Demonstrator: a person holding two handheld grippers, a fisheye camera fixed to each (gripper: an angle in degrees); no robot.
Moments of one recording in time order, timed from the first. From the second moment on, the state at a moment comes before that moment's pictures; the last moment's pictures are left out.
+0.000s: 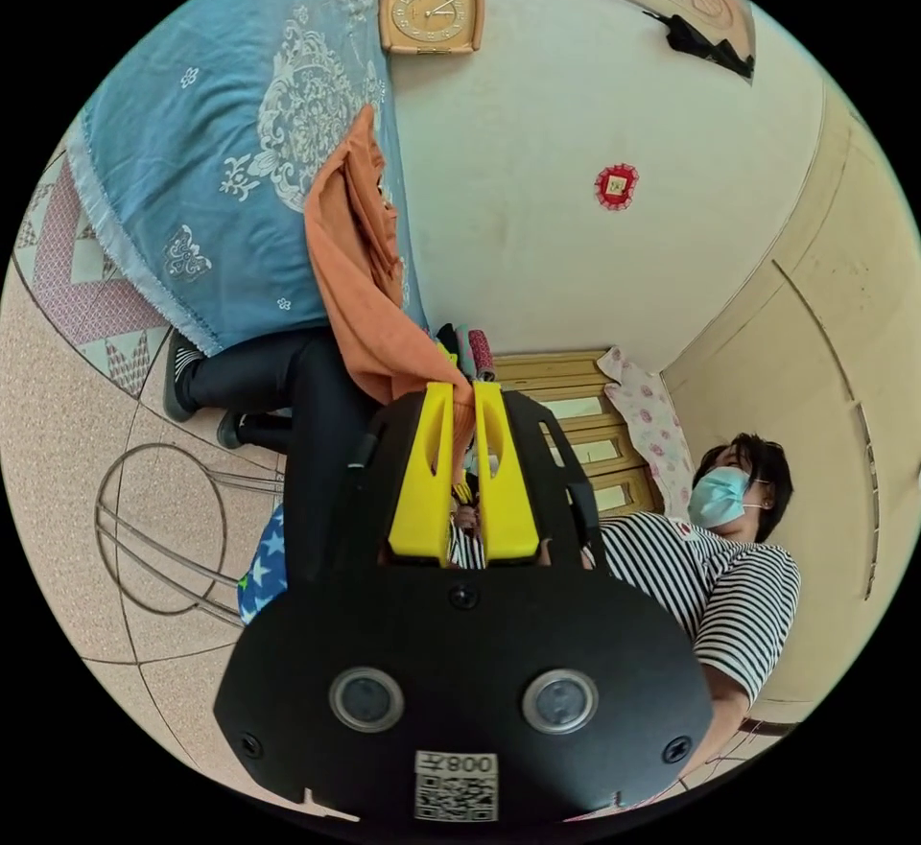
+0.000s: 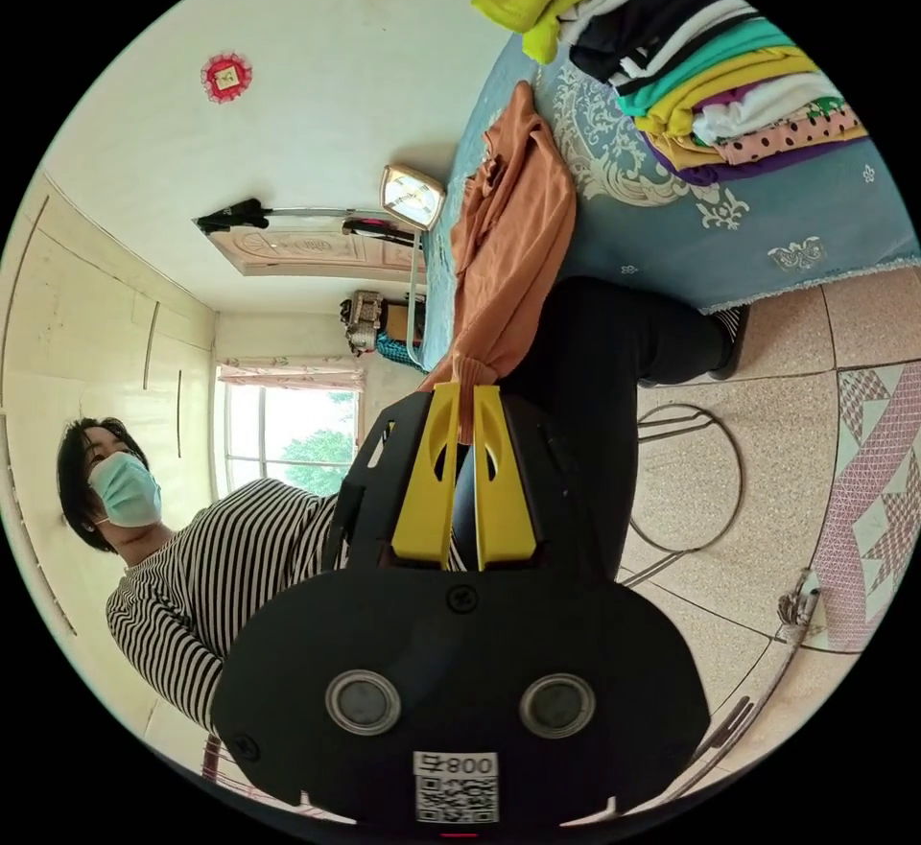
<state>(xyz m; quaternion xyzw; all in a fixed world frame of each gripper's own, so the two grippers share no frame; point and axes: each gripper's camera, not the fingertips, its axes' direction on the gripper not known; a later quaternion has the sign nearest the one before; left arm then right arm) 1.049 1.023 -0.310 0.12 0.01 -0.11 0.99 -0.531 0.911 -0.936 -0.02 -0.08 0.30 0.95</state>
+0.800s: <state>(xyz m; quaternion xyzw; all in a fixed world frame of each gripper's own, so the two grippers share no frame) 1.014 0.751 -0.278 0.17 0.03 -0.04 0.99 -0.482 0.615 -0.933 0.03 -0.08 0.21 0.97</state>
